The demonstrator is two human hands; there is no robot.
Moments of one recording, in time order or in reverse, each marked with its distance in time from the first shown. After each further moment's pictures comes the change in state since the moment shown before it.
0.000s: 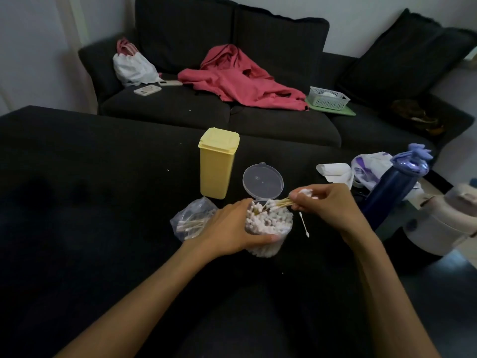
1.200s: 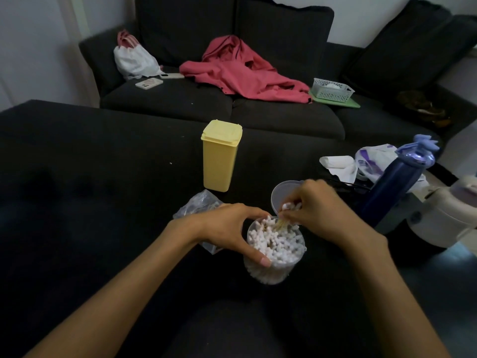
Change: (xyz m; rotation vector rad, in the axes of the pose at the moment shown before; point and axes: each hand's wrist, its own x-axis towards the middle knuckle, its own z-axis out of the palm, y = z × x) left_hand -0.014 0.006 -0.029 -0.051 -0.414 0.119; right_hand -0.013 -0.009 0.018 -0.851 -0.204 -0.326
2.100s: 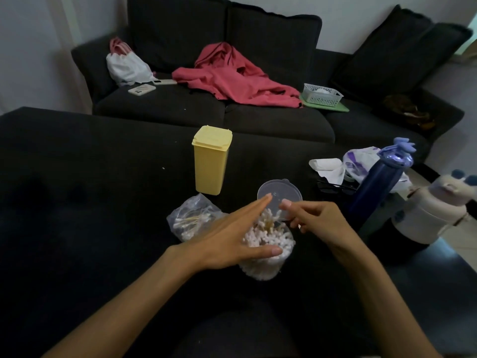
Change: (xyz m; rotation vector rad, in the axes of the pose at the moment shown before) left_hand -0.004 0.006 0.035 -0.064 0.216 0.101; right_hand -0.026 0.025 0.015 0.835 0.112 0.333
